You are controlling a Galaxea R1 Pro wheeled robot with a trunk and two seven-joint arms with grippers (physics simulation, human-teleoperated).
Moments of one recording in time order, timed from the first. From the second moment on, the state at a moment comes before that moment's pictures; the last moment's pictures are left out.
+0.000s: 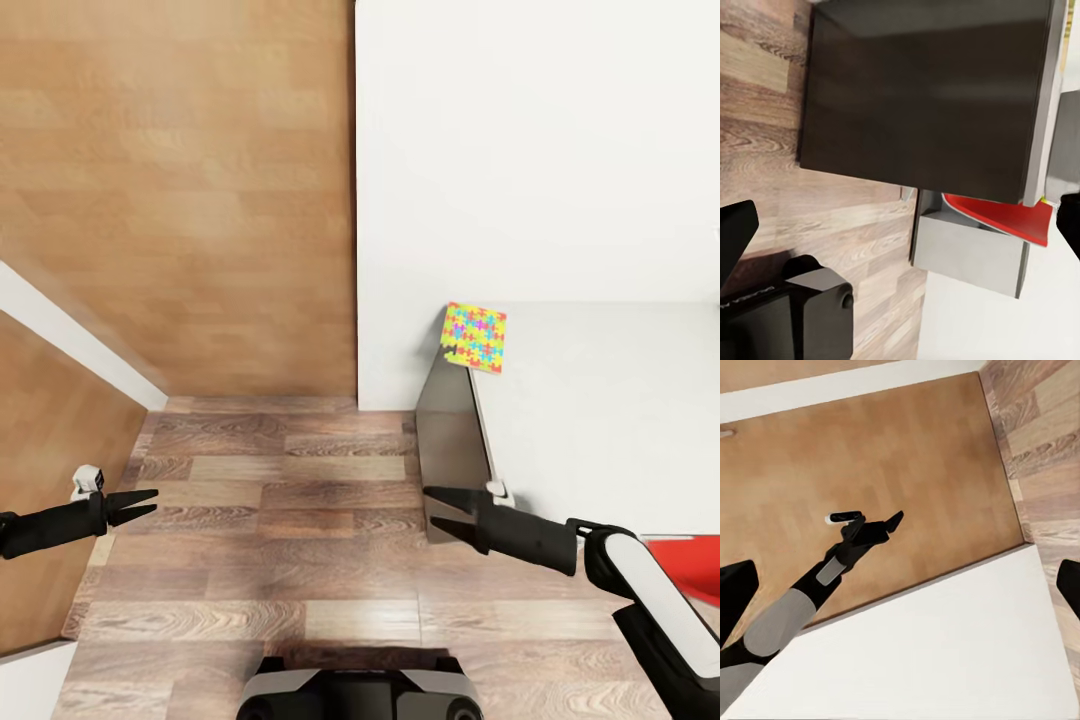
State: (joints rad) left arm -0.99 0.60 0.26 -0.07 -0.08 0.48 -1.56; right arm -0.35 -0.33 0.14 -1.58 -1.66 1.01 -0.01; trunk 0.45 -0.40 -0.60
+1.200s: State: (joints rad) left arm -0.99 0.14 0.30 -0.23 -0.08 0.63 -1.32; right arm -0.32 -0.33 0.11 -1.58 -1.66 1.02 0.26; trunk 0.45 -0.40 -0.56
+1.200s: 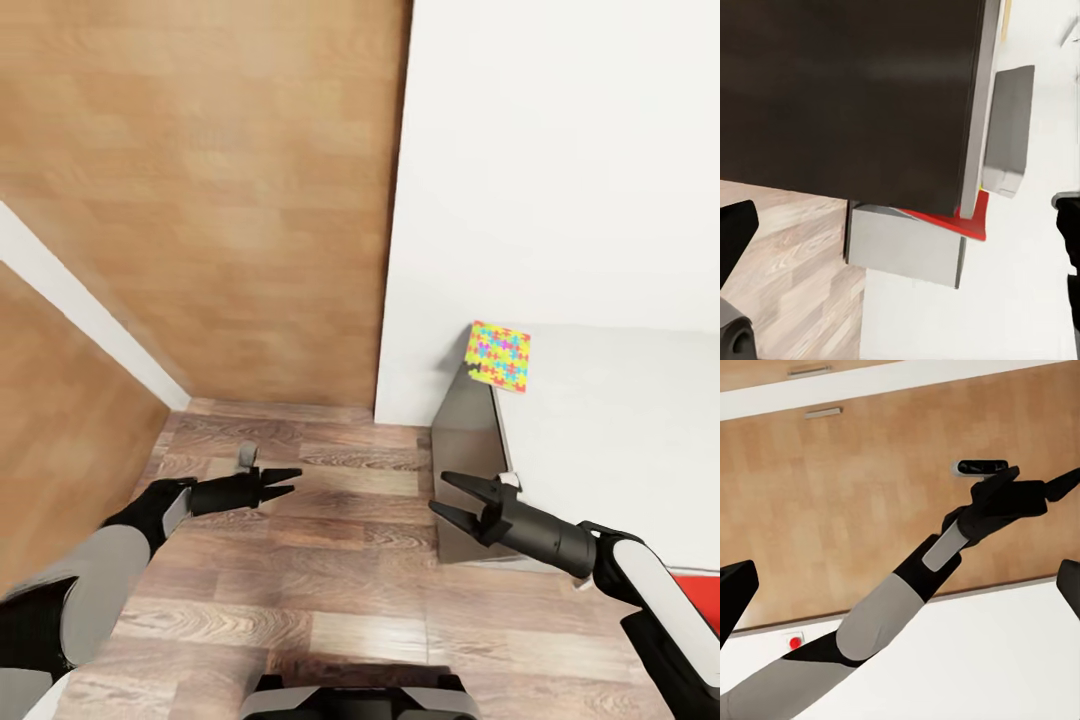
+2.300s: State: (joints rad) left arm -0.99 0.15 0.30 -0.25 -0.08 0.62 -1.39; right arm -0.32 -0.32 0.10 -1.59 -1.66 1.01 0.26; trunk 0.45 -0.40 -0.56
